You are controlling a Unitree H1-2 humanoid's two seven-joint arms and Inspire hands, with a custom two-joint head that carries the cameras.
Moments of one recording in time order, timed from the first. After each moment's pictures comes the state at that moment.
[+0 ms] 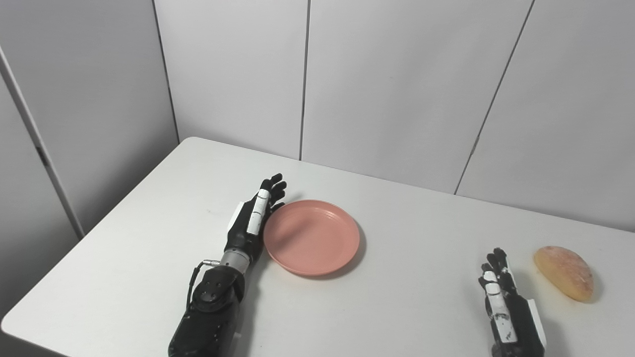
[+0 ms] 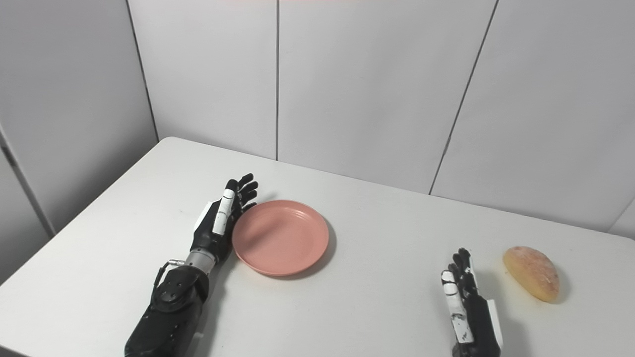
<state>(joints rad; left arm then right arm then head) -0.47 0.16 0.16 0.53 -0.18 -0.18 -0.09 -0.22 -0.02 -0.02 0.15 0.07 -0.10 0.07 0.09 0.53</state>
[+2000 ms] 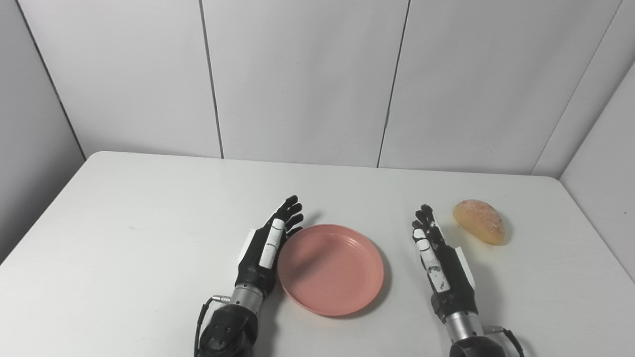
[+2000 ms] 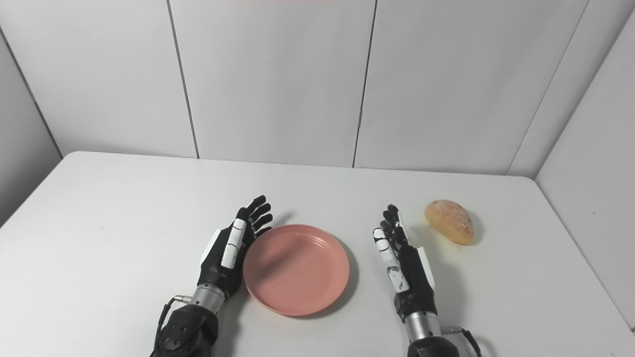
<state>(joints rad) -0.37 -0.06 -0.03 0.36 -0.09 -0.12 -0.12 -0.22 -0.04 -0.01 0.13 0.08 -0.09 0.05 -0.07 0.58</state>
